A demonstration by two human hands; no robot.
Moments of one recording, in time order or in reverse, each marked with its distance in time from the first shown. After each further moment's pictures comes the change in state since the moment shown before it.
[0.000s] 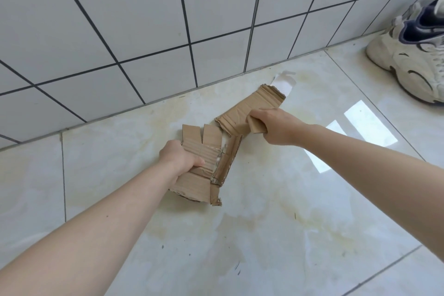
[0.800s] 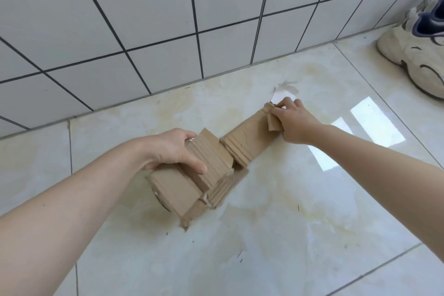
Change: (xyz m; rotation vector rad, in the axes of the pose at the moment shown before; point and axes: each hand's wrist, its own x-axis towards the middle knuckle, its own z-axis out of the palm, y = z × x) left_hand -0.037 0.013 -0.050 0.153 -0.499 0.193; right_hand -0.015 0.016 0.011 -0.201 -0.021 0.202
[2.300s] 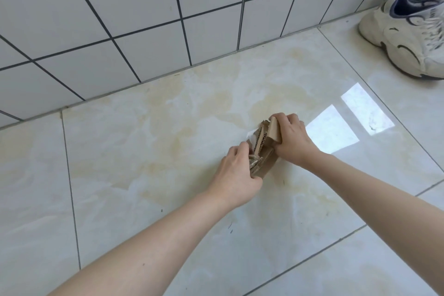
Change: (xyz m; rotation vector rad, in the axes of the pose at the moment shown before) left_hand -0.014 0.011 0.163 0.316 0.280 0.351; right_hand -0.086 -0.014 0.046 0.497 0.108 0.194
